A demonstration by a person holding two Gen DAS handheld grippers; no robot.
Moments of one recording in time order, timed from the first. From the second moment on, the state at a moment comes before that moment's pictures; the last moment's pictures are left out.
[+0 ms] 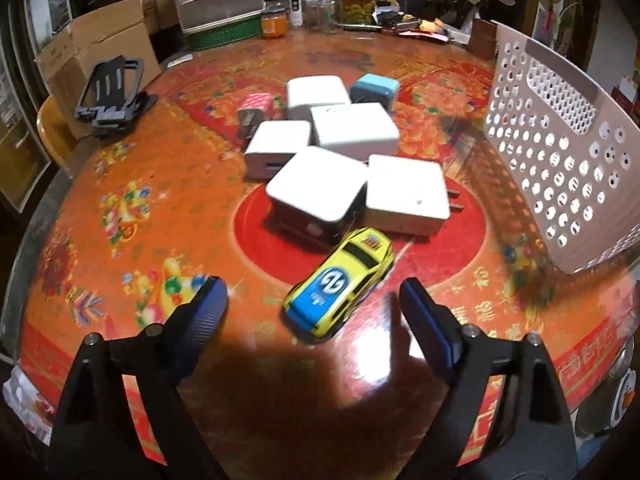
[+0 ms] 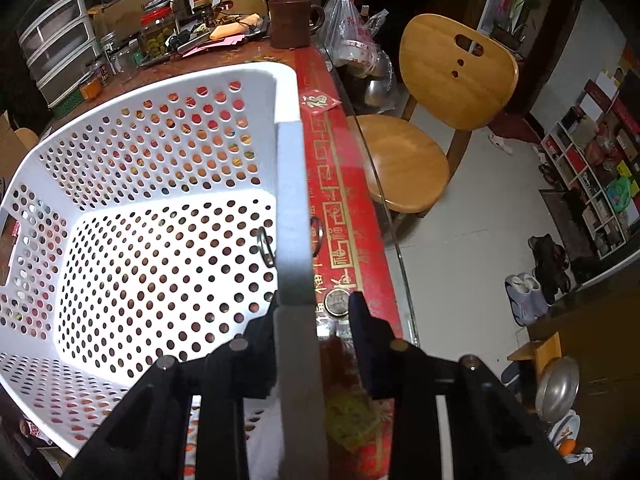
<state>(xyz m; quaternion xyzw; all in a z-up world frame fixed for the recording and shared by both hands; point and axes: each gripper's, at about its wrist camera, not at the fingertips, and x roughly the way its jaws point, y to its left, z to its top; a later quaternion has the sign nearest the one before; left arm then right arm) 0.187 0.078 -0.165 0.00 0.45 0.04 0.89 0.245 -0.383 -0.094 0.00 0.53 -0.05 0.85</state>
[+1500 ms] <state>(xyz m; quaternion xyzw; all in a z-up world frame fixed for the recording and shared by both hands) 0.184 0.039 -0.041 0.12 0.35 0.05 0.93 0.253 -0.386 -0.099 0.01 0.53 -0.04 0.85</state>
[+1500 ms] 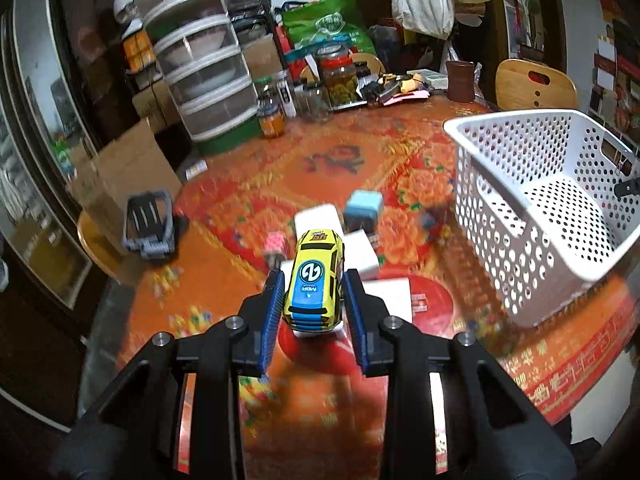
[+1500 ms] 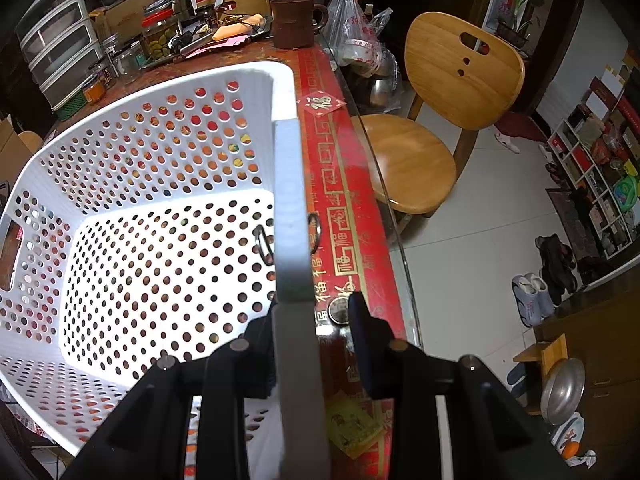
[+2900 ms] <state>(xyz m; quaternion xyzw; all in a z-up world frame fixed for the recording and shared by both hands) 0.343 -0.223 -0.100 0.33 0.54 -0.02 0.77 0.253 -0.387 -0.099 0.01 0.53 -0.03 0.85</state>
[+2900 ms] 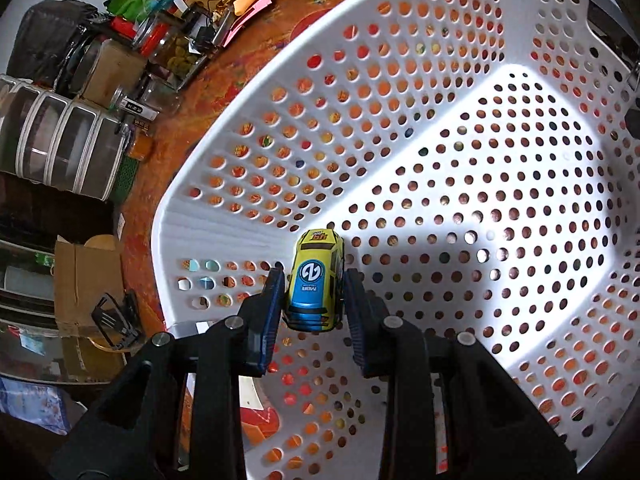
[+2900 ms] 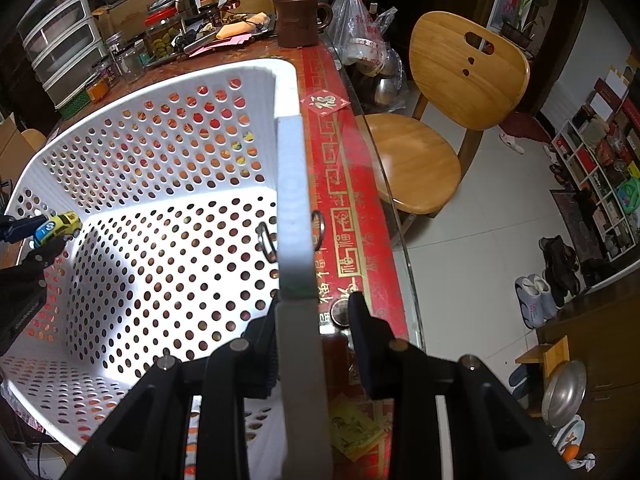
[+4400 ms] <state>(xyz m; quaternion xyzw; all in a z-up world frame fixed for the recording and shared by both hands) 0.370 0.095 -0.088 0.03 0.56 0.07 0.82 0.253 -0.388 -0.098 0.02 0.53 -0.04 0.85</state>
